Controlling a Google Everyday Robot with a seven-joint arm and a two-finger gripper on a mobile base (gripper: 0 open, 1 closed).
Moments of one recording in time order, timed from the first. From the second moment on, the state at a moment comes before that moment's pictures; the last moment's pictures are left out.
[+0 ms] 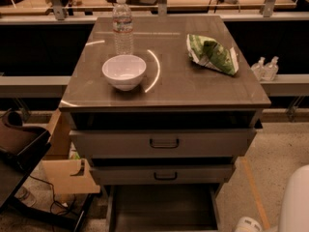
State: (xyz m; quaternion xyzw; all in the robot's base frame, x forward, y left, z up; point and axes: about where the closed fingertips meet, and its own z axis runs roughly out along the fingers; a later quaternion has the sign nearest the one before) arm 0.273 -0.289 0.206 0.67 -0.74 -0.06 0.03
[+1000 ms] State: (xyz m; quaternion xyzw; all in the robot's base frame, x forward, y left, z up) arm 0.294 -0.244 0.129 0.72 -0.69 -0.08 0.04
